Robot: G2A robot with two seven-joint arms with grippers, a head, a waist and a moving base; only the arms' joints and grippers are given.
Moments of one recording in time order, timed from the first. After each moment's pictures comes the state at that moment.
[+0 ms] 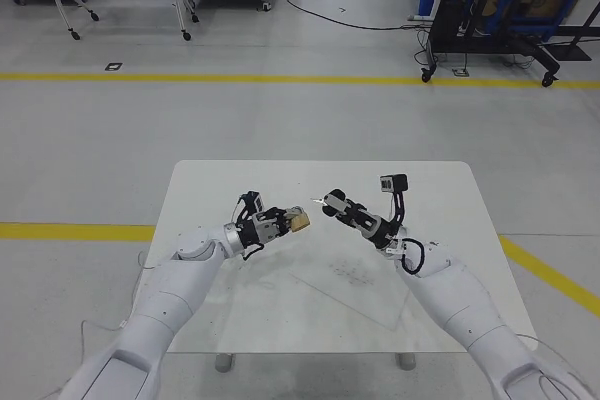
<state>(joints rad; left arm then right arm) 0.86 -1.35 -0.97 -0.77 -0.71 -0.19 -1.05 -1.04 -1.21 0.96 -1.08 0.42 -0.92 0.61</state>
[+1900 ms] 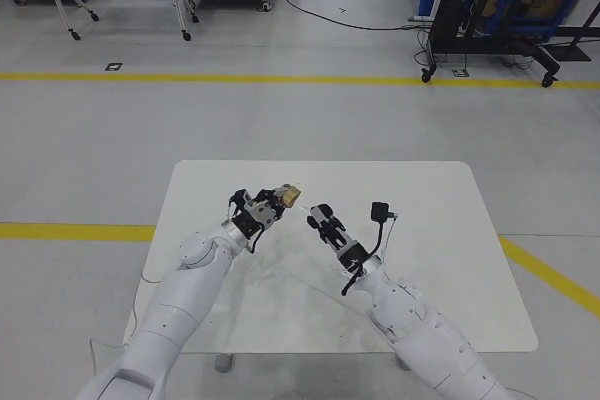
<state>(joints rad) 0.98 -1.38 -1.09 -0.93 -0.85 -0.09 -0.76 -1.34 -1.24 0.94 -1.53 -0.14 -0.29 -0.10</state>
